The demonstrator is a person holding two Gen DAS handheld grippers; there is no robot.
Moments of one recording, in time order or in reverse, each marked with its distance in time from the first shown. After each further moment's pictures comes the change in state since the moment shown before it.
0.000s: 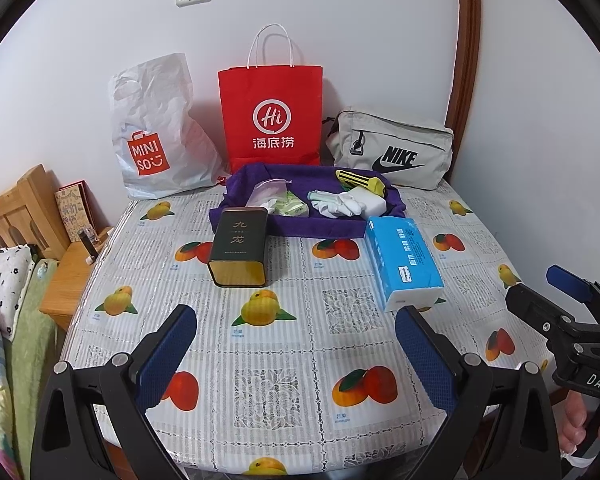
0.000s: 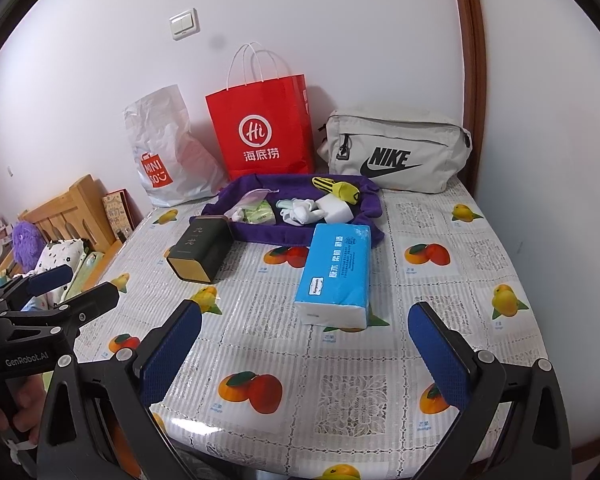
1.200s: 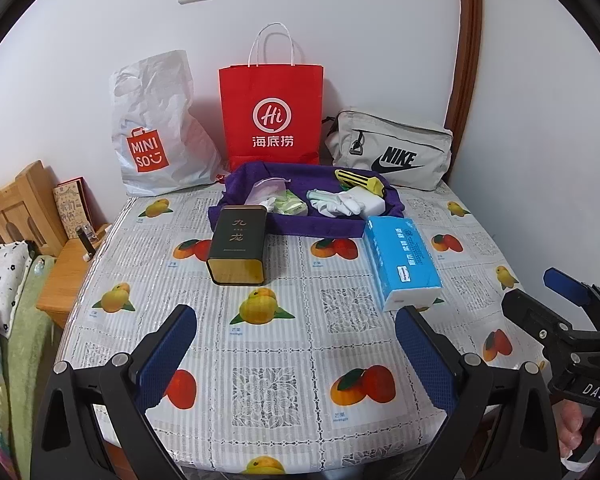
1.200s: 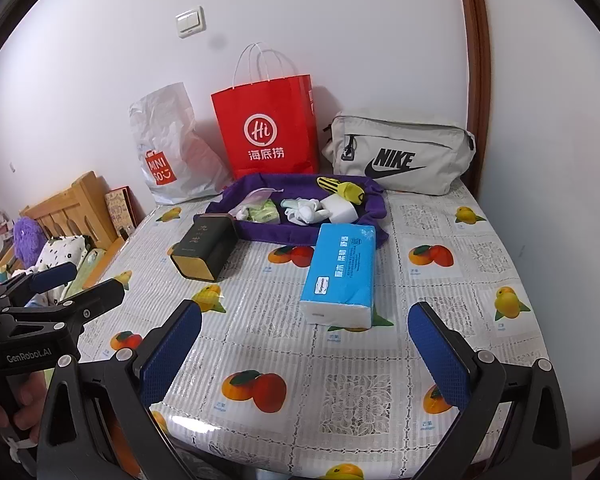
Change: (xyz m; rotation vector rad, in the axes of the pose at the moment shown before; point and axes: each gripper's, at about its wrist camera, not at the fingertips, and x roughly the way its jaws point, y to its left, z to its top) left arm -0.001 0.003 -0.002 -0.007 0.002 -0.009; right arm 0.001 0.002 0.000 -0.019 0.002 0.010
